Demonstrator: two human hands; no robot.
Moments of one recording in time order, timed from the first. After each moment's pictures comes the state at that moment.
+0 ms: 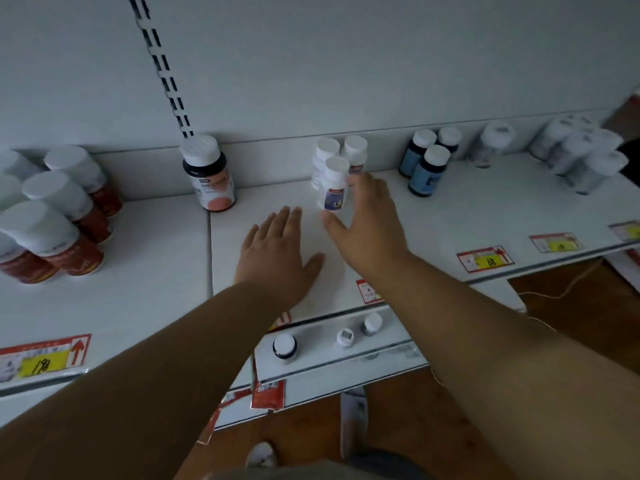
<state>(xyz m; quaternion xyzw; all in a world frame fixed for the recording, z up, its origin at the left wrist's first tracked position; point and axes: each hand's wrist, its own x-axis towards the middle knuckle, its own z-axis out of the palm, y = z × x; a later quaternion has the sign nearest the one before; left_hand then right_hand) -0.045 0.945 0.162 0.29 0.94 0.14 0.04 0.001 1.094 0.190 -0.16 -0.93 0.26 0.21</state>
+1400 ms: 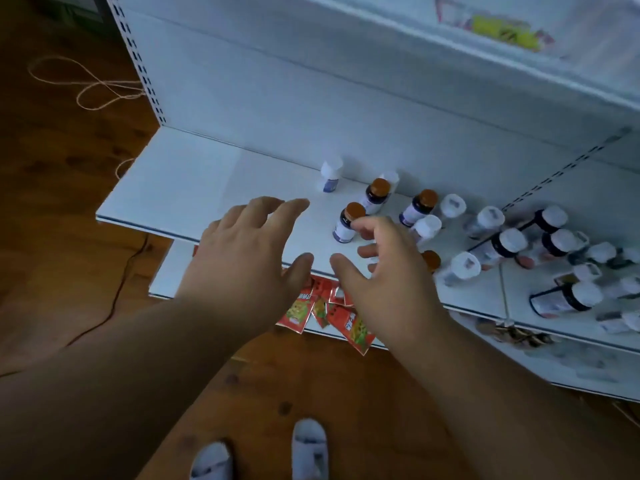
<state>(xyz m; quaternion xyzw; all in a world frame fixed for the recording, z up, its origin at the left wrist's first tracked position) 0.008 0.268 0.023 0.14 0.97 0.19 0.03 0.040 0.439 0.022 -0.09 -0.93 0.36 0.00</state>
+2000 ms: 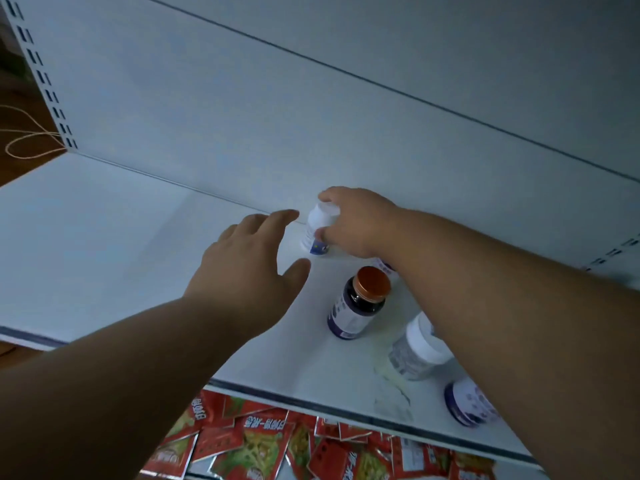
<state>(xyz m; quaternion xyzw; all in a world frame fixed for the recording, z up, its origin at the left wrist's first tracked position) -0.183 0.338 -0.239 0.11 0.94 0.32 -0.01 -0.241 0.501 -0.184 -0.01 -0.99 0.10 -0.13</state>
